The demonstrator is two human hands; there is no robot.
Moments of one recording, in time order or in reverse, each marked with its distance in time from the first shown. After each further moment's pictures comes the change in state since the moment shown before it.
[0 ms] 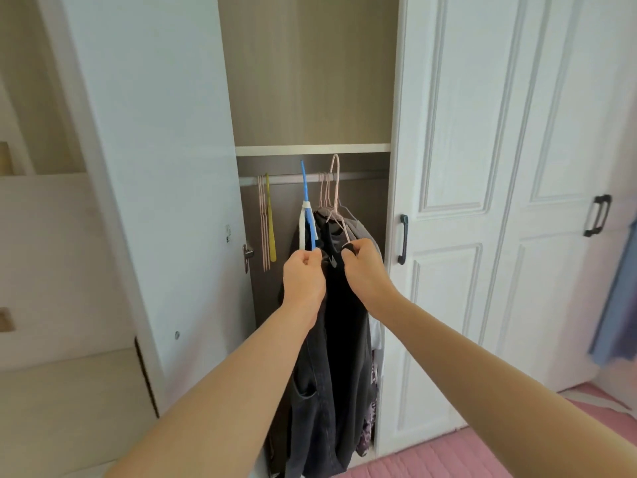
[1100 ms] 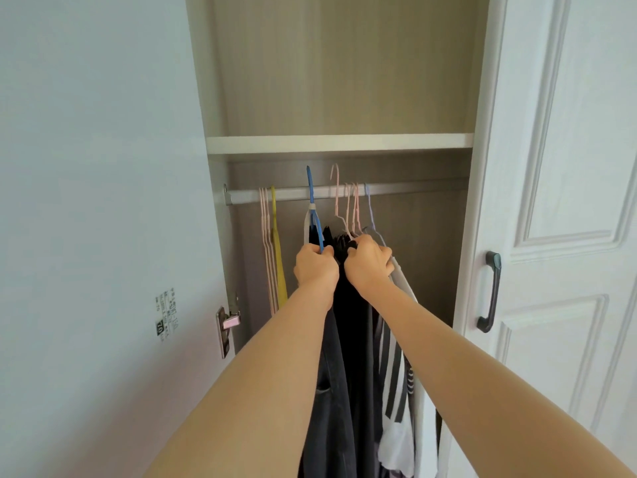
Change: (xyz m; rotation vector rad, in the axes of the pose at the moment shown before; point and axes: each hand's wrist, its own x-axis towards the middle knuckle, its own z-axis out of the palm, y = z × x) left_hand 0.279 -0.073 0.085 0.000 0.099 -0.074; right_hand 0.274 0.062 0.102 -0.406 0.100 -0.037
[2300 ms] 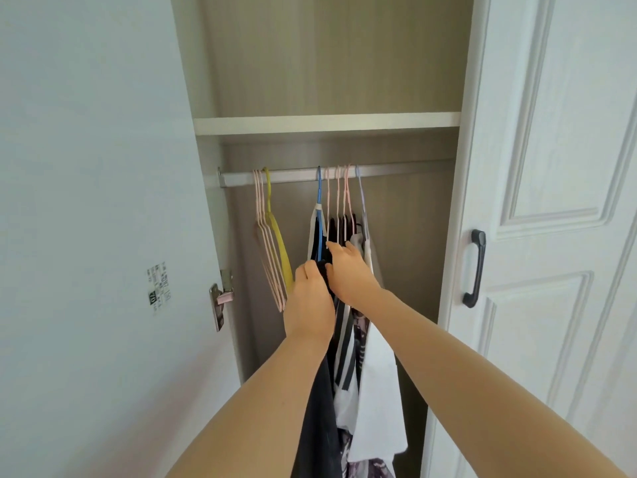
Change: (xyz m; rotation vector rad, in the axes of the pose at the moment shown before) left_hand -0.064 -0.060 -0.026 0.744 -0.002 0.484; right_hand -0.025 0.037 0.017 -0.298 -0.218 -0.443
